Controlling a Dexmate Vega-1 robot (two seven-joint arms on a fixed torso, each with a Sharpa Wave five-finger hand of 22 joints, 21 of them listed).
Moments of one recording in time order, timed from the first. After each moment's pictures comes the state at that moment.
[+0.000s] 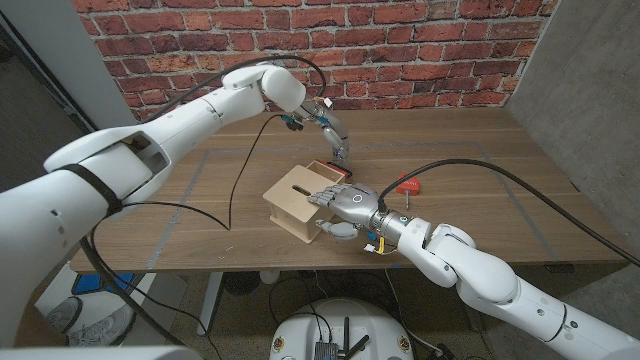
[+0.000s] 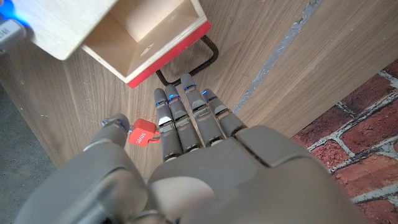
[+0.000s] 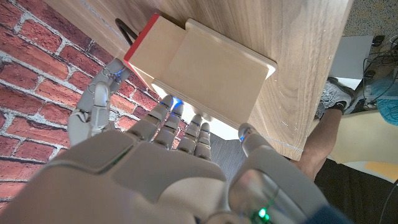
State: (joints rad) left arm -0.01 0.51 1.01 -1.26 0.40 -0.36 -0.91; left_hand 0.30 0.09 0.47 -0.05 0.18 0.68 -0.02 0.19 0.17 0.69 -0.14 0.19 0.18 0.75 -0.08 0.18 0.16 0.35 -0.04 0.18 0.16; right arm -1.13 -0.83 -0.66 -2.28 -1.21 -0.12 0.24; right_hand 0.18 0.14 0.60 0.05 0.20 0.08 -0.11 0.20 0.18 0.17 -0.16 0.19 0.19 0.15 -0.04 0.26 0.30 0.24 -0.04 0.19 0.16
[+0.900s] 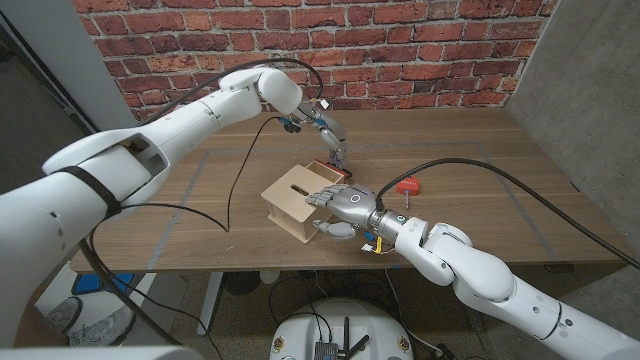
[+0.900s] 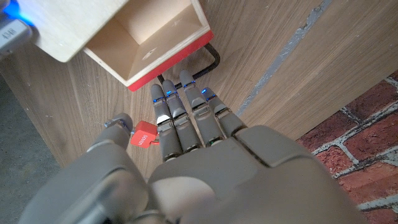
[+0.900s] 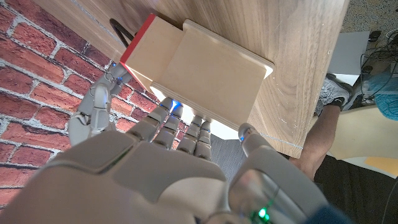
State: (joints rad) left arm -0.01 0.51 1.00 -1.23 0.39 -0.38 -0.91; left_hand 0.27 0.12 0.50 -0.07 0.18 0.75 -0.01 0.20 0.17 0.76 -0.16 0.20 0.18 0.81 -0.10 0.18 0.16 0.37 -0.04 0.18 0.16; right arm -1.12 -0.81 -0.67 -2.27 -1.19 -0.12 0.25; right_hand 0.18 0.14 0.60 0.05 0.18 0.10 -0.10 0.20 0.18 0.20 -0.15 0.20 0.19 0.16 -0.04 0.27 0.32 0.26 -0.04 0.19 0.17
